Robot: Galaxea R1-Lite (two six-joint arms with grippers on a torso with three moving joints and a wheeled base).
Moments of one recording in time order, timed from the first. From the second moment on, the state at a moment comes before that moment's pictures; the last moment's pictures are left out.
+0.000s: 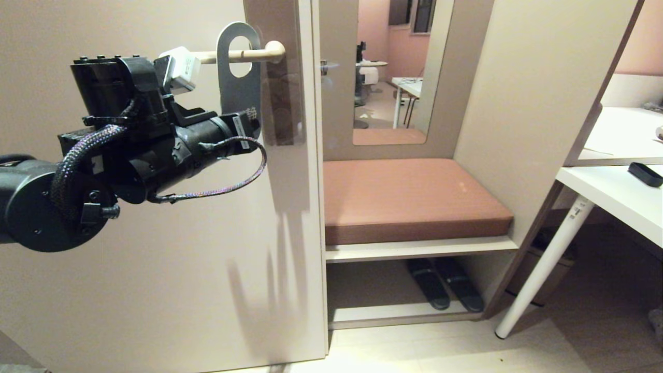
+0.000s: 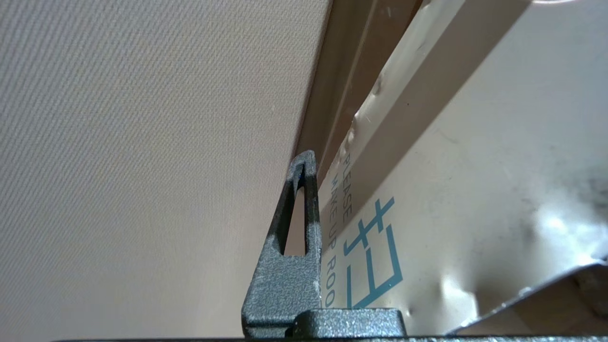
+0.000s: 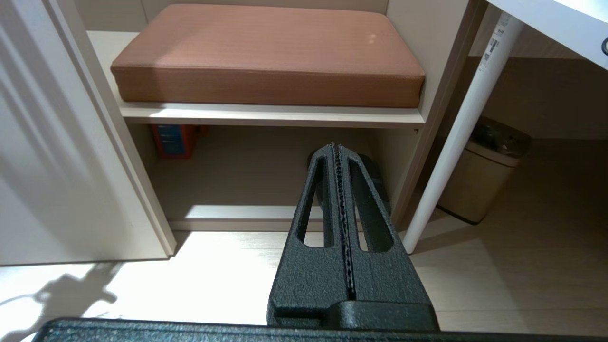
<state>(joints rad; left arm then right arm) -0.43 1.68 -1.12 -0.54 0.10 -0.21 0.00 0.00 -0.03 0.07 0.00 0.00</state>
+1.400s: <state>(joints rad) -0.52 1.71 -1.13 -0.54 0.16 -0.21 0.00 0.00 -0.03 0.07 0.00 0.00</state>
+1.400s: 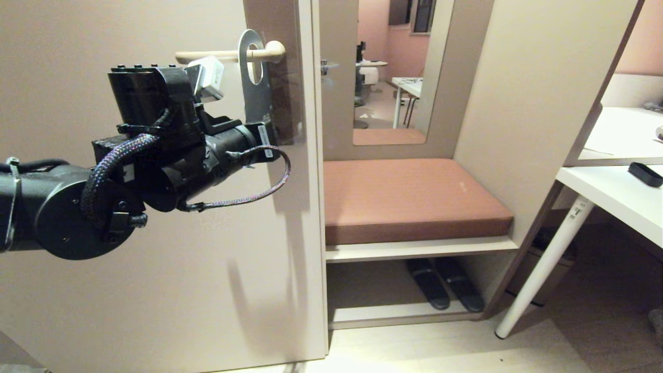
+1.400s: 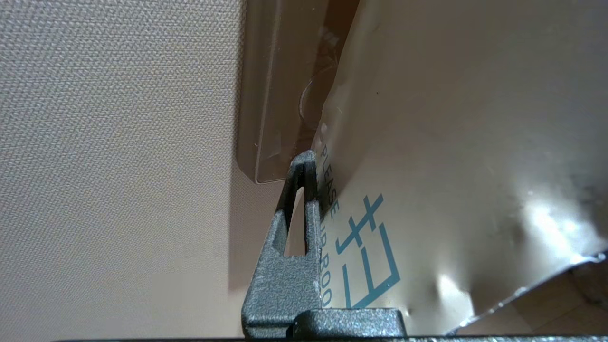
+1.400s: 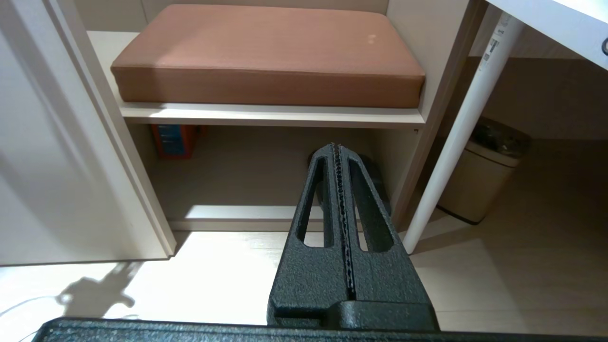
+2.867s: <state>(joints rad) -0.52 1.68 -1.11 -0.54 0.16 -0.20 0.00 0.00 -0.03 0.07 0.00 0.00</state>
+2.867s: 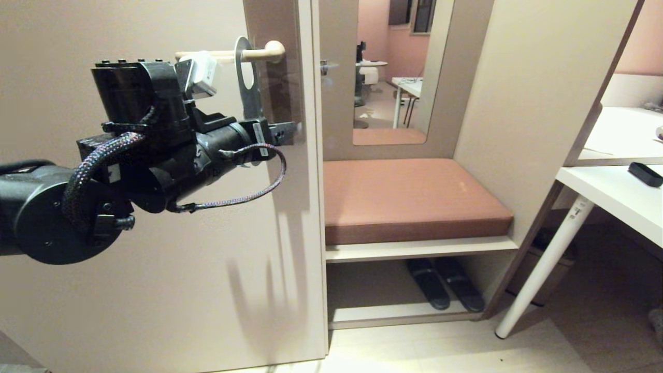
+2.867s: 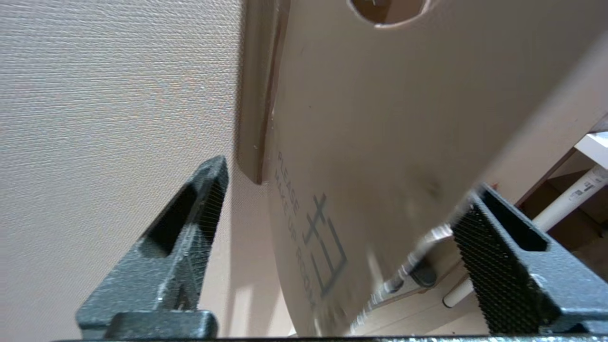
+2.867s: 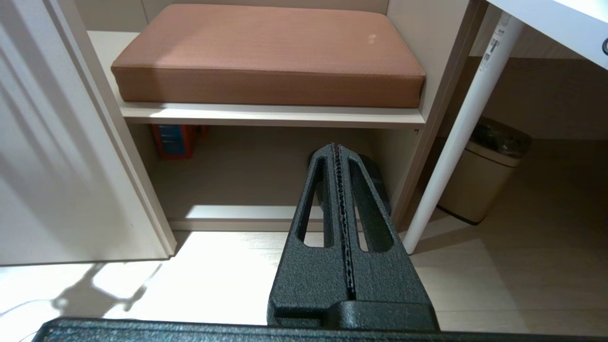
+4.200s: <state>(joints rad) -0.53 1.30 -0.78 -0.54 0.16 -0.15 0.00 0.00 -0.03 0.07 0.00 0.00</state>
